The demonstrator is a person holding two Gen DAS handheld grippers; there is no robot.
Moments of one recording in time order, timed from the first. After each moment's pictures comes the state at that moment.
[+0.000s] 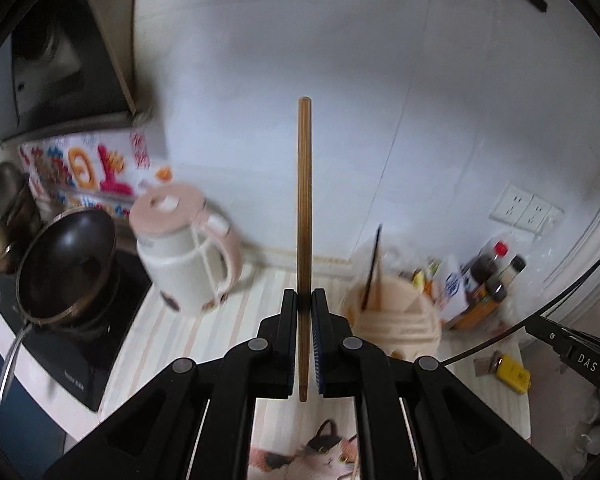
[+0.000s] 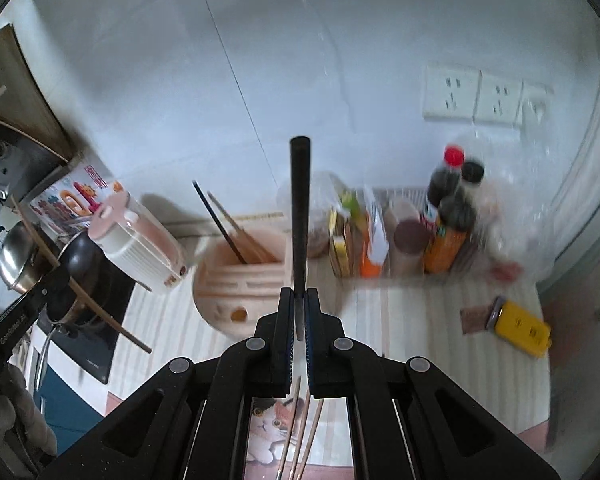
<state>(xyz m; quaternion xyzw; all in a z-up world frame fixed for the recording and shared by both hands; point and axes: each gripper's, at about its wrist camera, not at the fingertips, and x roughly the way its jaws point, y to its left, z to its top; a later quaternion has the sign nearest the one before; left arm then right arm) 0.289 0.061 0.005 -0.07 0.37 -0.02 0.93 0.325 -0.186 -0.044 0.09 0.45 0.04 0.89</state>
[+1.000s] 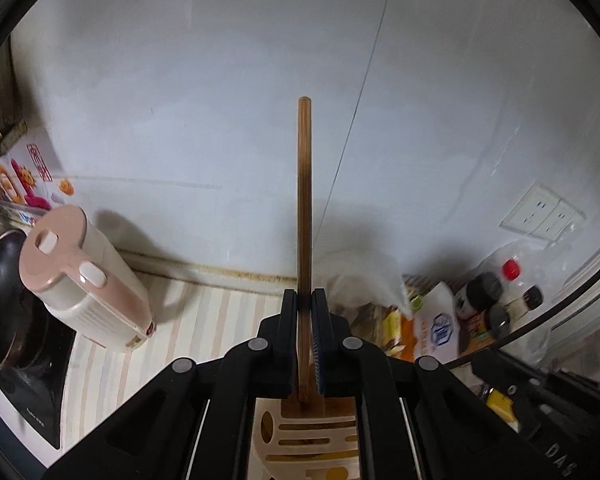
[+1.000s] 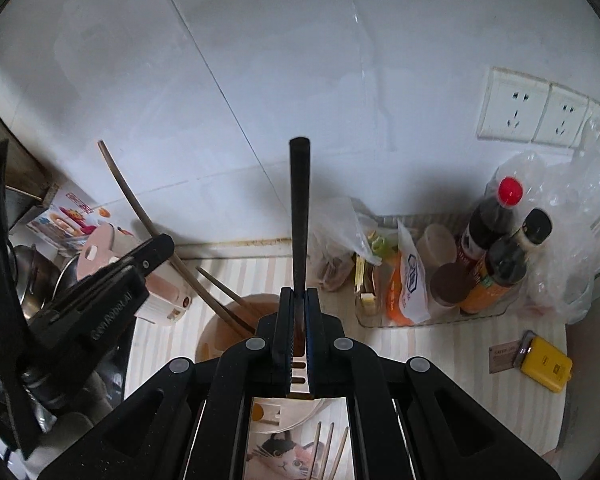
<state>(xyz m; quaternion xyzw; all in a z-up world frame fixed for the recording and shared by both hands) 0.433 -0.023 -0.049 -0.06 0.44 -0.06 0.89 0.452 -0.174 -0.072 0.12 0.50 0.05 0.86</state>
